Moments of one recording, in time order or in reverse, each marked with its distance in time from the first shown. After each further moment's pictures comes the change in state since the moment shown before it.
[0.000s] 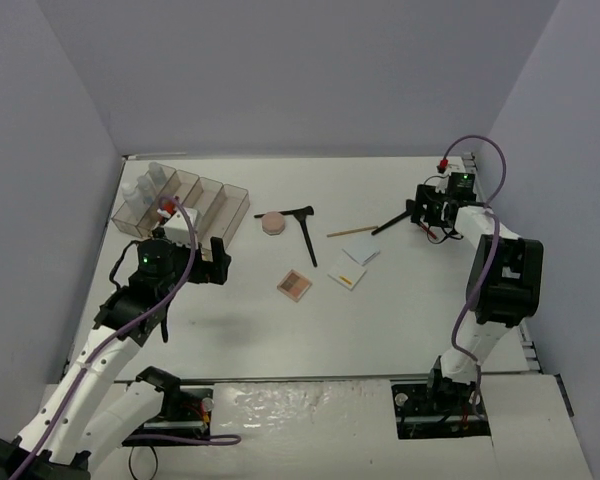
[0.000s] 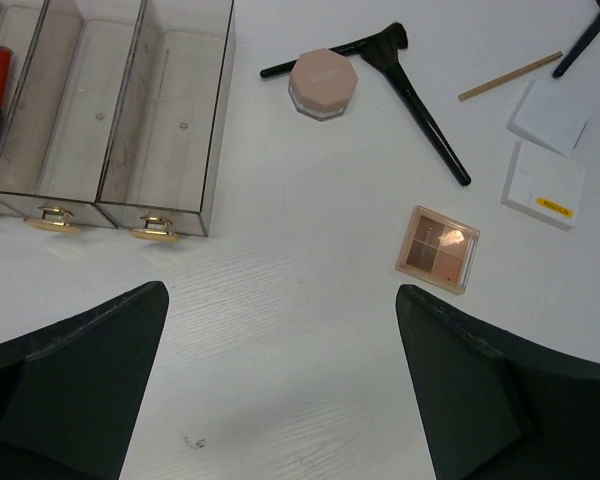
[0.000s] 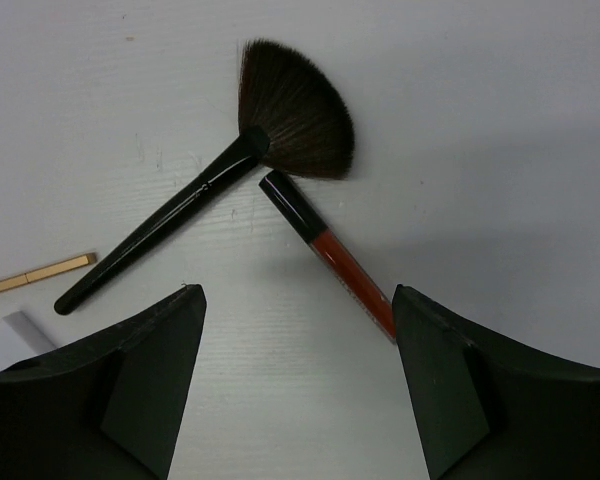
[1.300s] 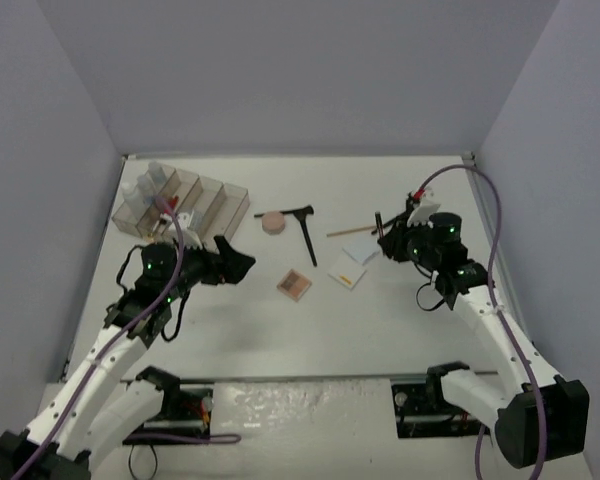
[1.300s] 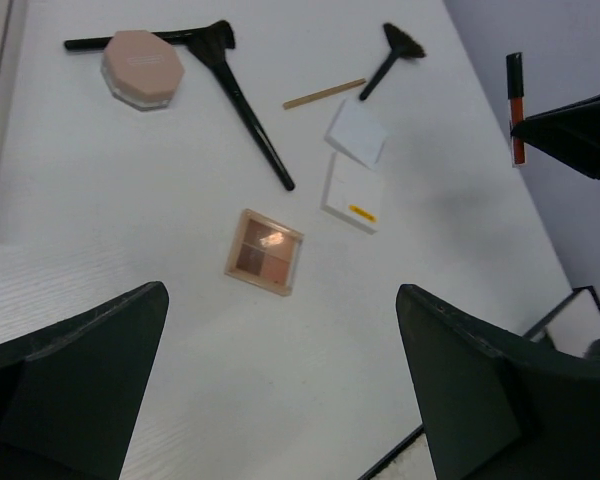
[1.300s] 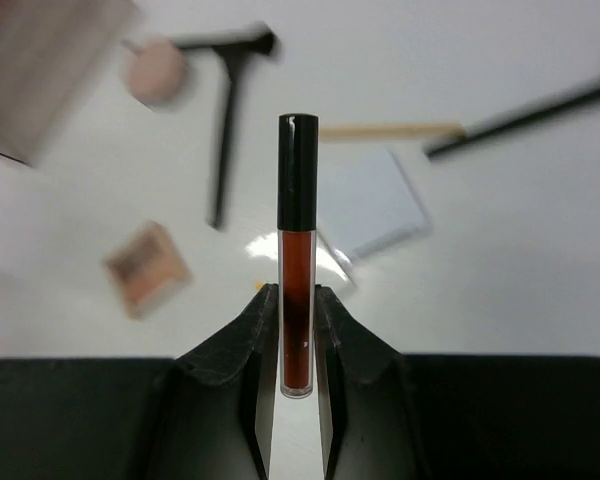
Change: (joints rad) left arm -0.004 -0.002 -0.106 0.219 0.281 -0.358; right arm 0.333 -0.781 -0.450 -0.004 -0.139 0.168
